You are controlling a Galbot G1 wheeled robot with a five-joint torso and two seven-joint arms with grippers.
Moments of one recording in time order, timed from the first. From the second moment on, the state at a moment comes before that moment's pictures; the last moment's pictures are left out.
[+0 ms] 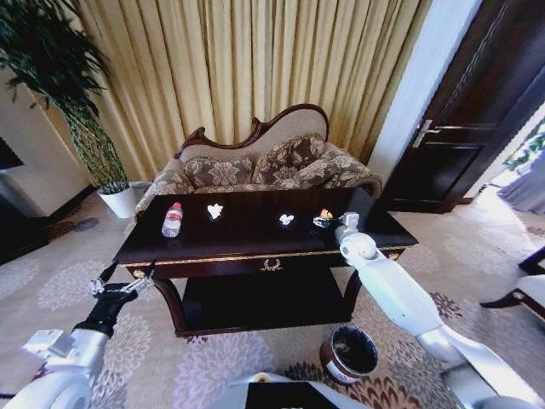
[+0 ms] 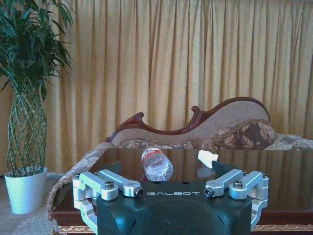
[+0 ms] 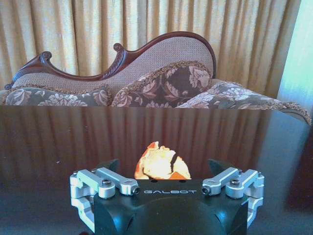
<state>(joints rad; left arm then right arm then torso) 1.97 -1.15 -1.03 -2.37 -0.66 0.04 0.02 -0.66 0.96 0.08 1.47 0.75 -0.34 0.30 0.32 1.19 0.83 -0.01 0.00</state>
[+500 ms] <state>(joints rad) 1.97 -1.15 -1.05 -2.38 -0.67 0.04 0.02 -0.67 0.96 0.08 1.47 0.74 -0.33 0.30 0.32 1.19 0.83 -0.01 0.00</state>
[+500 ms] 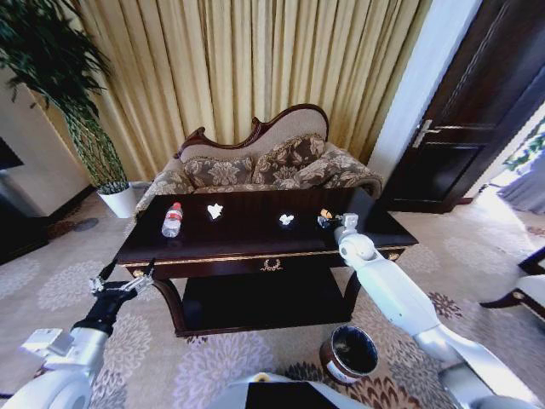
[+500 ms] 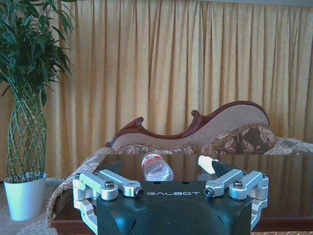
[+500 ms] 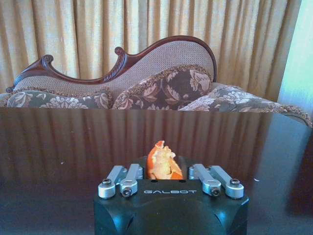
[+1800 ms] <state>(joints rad) 1.87 -1.07 -0.98 -2.36 -0.72 0.07 -0.03 -1.11 0.73 0.45 1.95 0.74 -0.28 0.44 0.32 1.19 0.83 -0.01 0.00</state>
